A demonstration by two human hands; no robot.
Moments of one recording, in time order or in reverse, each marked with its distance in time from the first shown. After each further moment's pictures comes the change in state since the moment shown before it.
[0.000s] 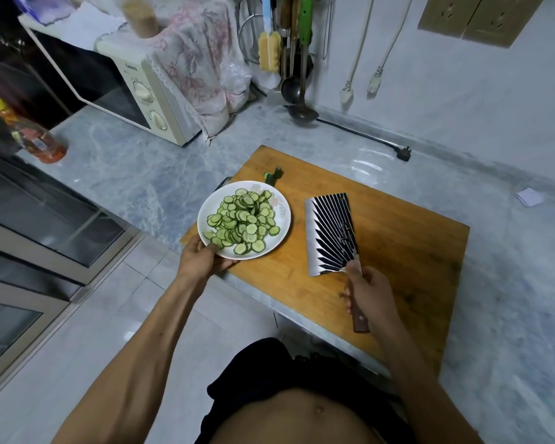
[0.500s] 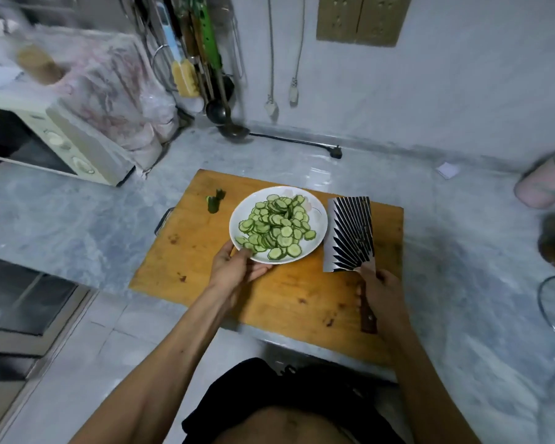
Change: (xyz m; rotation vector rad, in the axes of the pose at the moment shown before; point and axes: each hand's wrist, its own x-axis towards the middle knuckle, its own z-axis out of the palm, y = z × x) left_hand -0.044 -0.012 0.128 0.016 -0.335 -0.092; right_hand 0.004 0.033 -0.076 0.126 0.347 0.025
